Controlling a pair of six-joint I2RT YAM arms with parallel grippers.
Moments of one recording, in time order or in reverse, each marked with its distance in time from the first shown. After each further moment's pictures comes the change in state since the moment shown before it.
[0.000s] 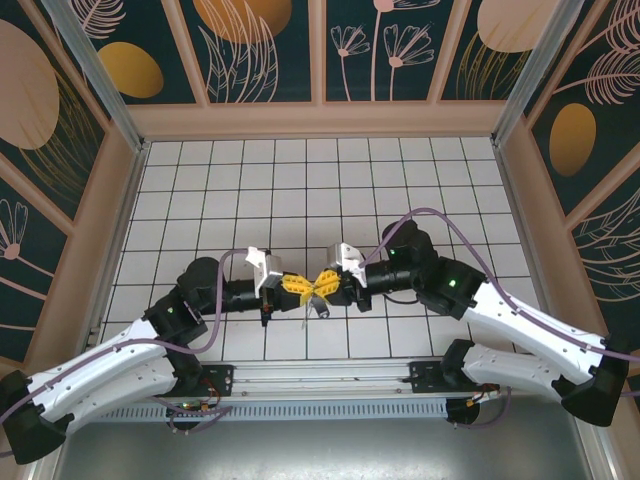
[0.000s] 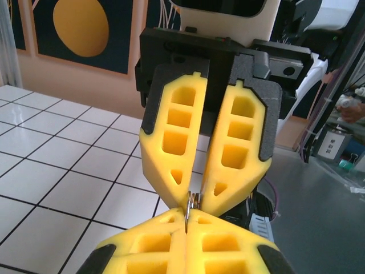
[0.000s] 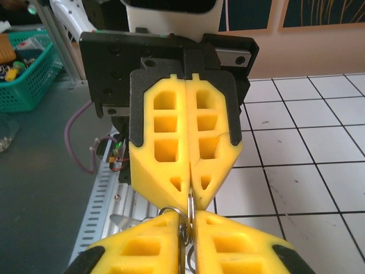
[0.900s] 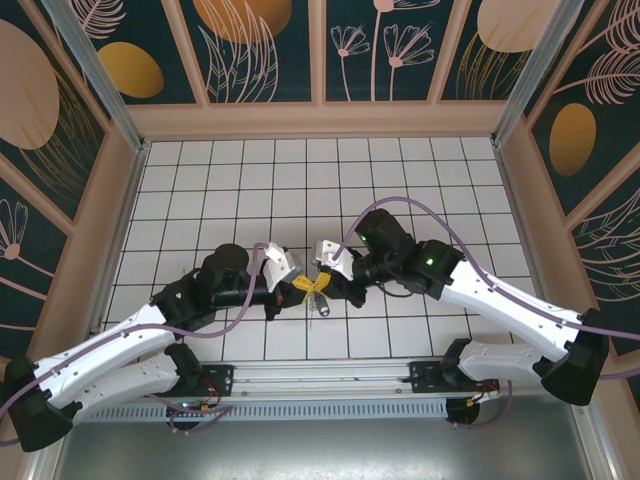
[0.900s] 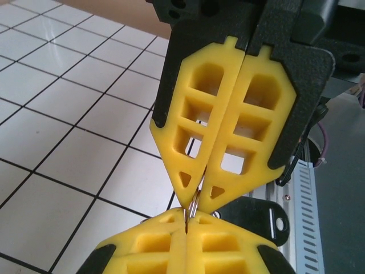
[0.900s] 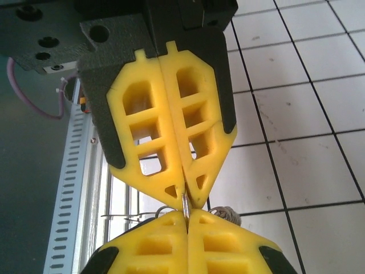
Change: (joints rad) left arm 0.002 0.120 0.142 -0.345 -0.120 0.134; right arm -0.008 0.178 0.162 -0.301 0.113 -0.105
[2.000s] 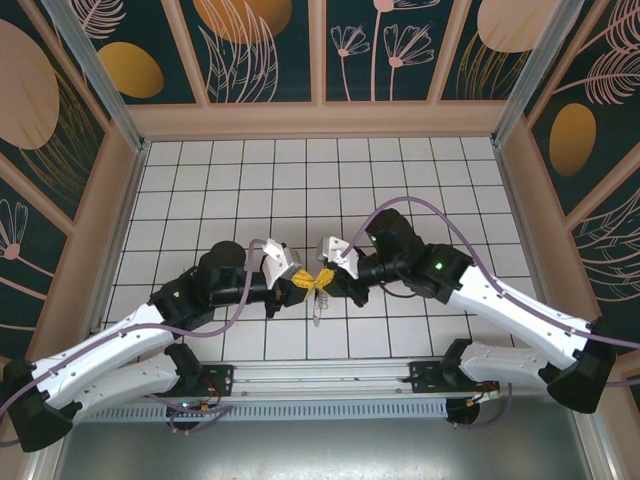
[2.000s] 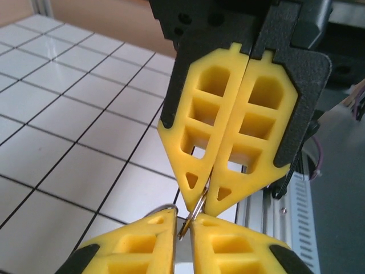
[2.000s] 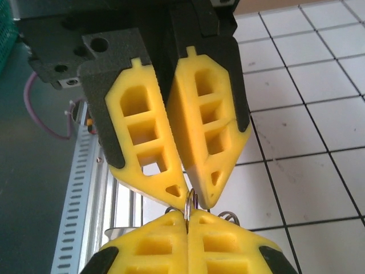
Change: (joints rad) left arm 0.001 0.017 0.034 -0.011 -0.002 0.002; right arm -0.016 -0.035 -0.028 0.057 -0.031 0.041
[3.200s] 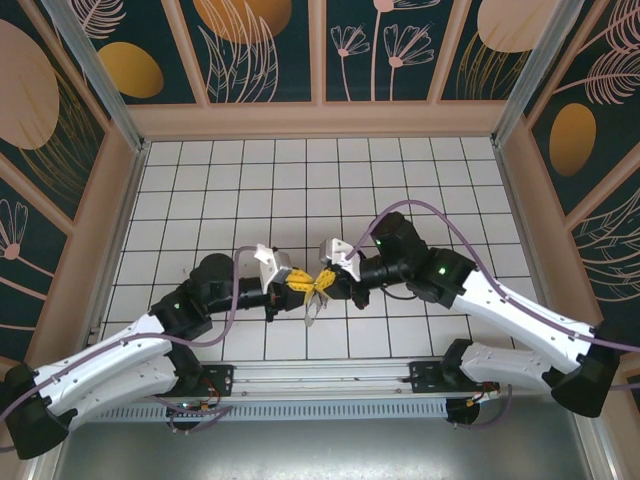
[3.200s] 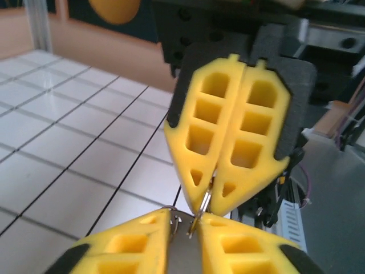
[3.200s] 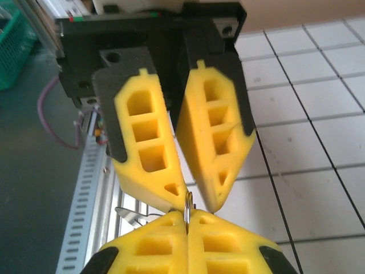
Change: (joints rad) left arm 0.002 -0.069 -0.145 0.233 0.014 -0.087; right arm 0.002 -0.033 -0.041 0.059 -0.027 0.013
